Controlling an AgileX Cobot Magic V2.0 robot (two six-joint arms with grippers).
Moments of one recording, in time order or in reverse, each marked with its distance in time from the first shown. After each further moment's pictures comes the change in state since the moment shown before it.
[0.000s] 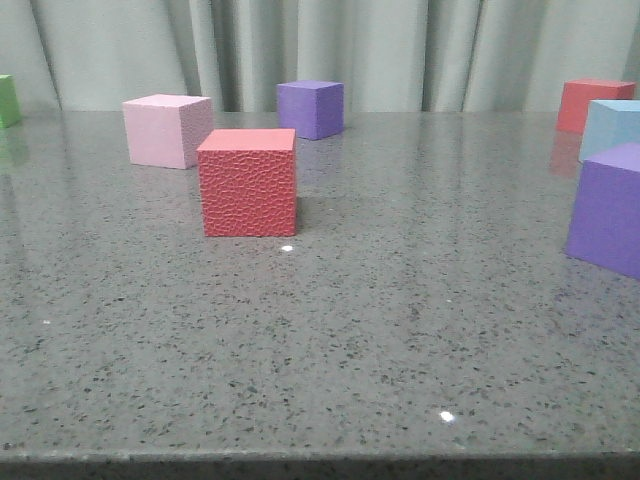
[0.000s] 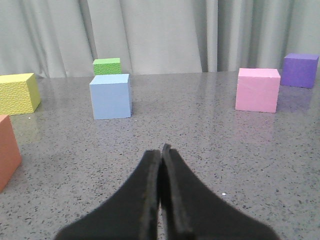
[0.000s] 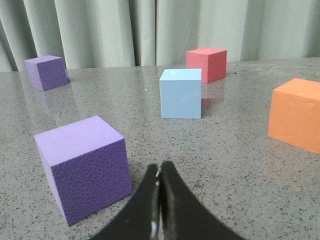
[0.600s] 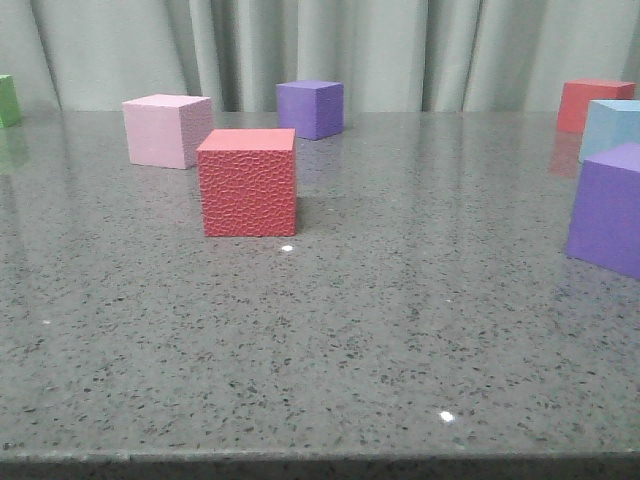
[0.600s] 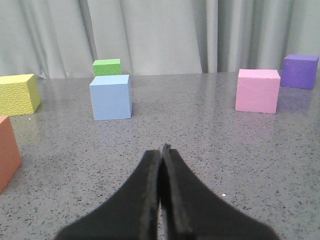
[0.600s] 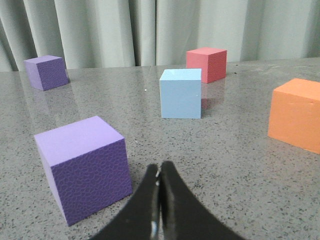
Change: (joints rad) left arm 0.000 0.000 0.000 0.000 -0.002 0.000; right arm 0.000 0.000 0.000 0.000 0.000 0.000
